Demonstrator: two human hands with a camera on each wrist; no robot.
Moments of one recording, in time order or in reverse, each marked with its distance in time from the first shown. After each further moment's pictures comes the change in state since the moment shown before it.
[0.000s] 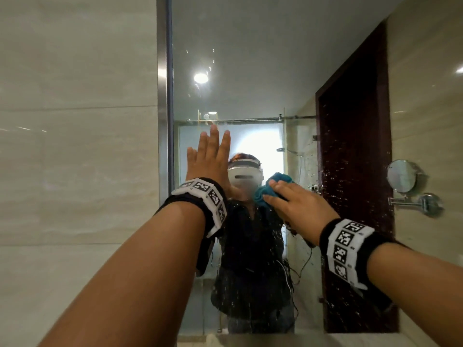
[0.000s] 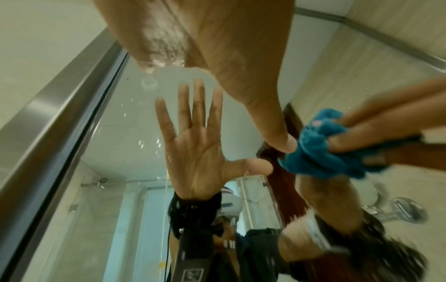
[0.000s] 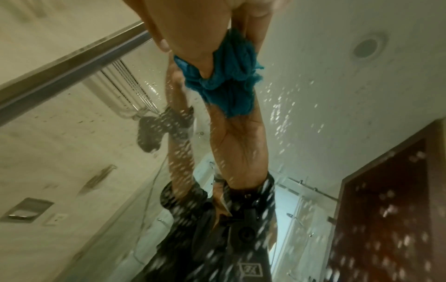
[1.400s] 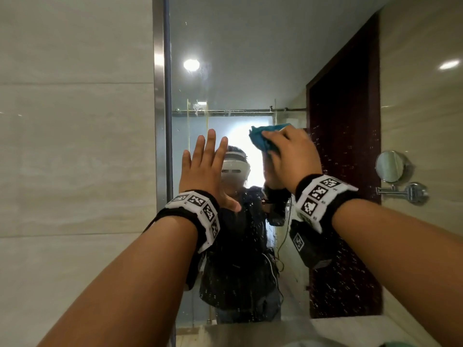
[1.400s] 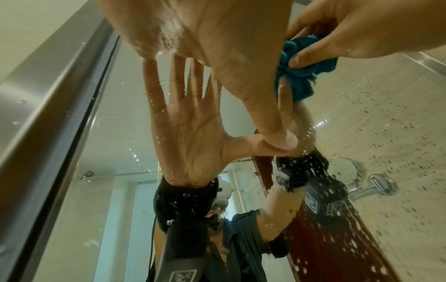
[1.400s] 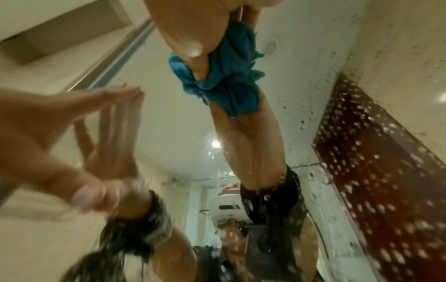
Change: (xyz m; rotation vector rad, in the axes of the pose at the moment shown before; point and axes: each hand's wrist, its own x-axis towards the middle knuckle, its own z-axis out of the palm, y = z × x) left_hand -0.020 -0.022 0.049 -0.040 0.044 0.079; right_hand 0.067 -0.011 -0.015 0.216 0.406 0.342
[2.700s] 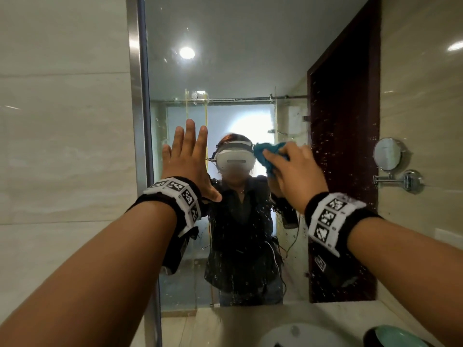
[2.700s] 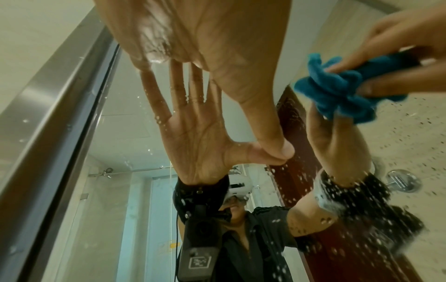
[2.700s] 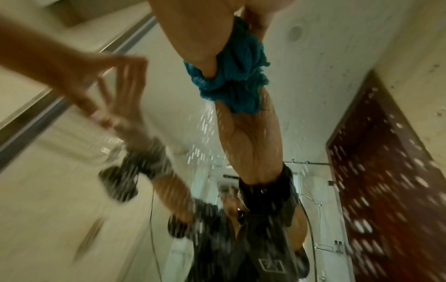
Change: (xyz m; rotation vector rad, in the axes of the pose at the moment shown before) left_hand -0.005 0.020 -0.012 0.021 -0.071 -0.125; right_hand -0.058 0.043 -0.017 -0.027 -0.236 -0.011
